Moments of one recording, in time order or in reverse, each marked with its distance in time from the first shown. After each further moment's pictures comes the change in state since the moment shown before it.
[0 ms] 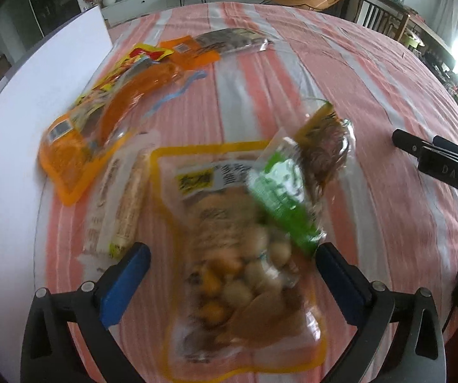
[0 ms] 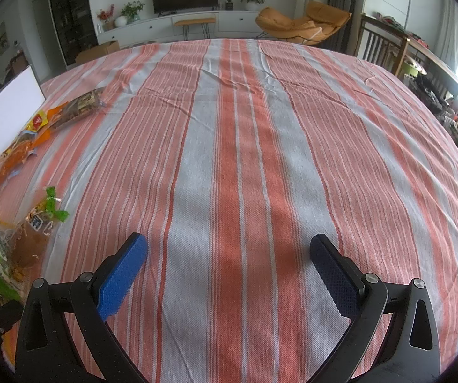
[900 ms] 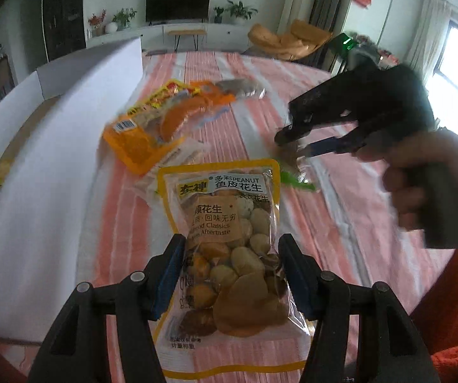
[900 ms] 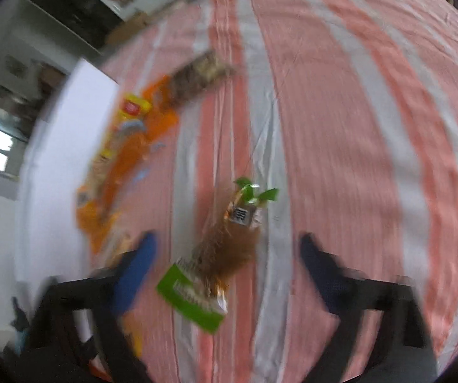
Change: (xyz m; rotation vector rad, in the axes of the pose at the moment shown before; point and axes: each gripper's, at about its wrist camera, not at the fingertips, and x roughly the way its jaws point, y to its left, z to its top) left arm -0.093 0.056 -0.079 -0.034 -0.235 -0.151; right arm 0.005 0.111 0.046 0.184 0.360 0.355
